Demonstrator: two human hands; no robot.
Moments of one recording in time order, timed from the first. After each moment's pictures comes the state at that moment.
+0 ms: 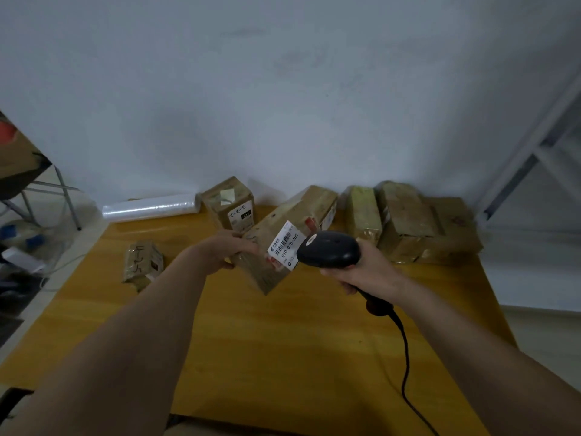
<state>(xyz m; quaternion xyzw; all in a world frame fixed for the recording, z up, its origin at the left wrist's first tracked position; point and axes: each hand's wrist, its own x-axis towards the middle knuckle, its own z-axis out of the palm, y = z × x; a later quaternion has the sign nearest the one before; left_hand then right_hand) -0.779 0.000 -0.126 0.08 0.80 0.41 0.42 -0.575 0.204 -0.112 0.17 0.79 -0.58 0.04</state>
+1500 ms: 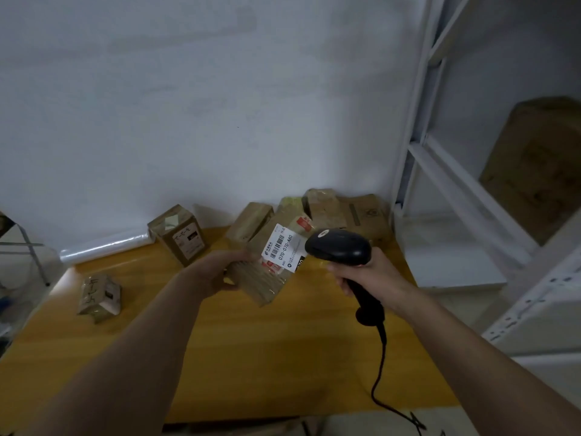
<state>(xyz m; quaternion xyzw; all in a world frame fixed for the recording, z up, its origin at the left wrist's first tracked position) -0.627 0.085 -0.098 0.07 0.75 0.50 0.42 -0.397 0.280 -0.095 0.22 0.71 -0.67 -0.09</state>
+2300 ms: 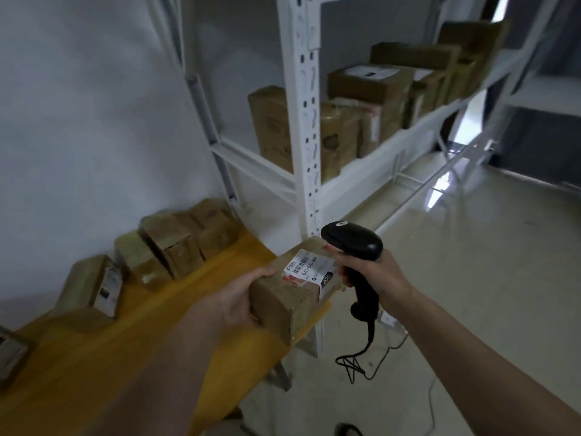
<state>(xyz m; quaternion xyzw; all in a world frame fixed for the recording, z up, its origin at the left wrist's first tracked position) -0.389 0.203 -0.126 0.22 0.63 0.27 0.70 -0.137 0.237 -0.115 0.47 0.44 -0.64 -0.43</state>
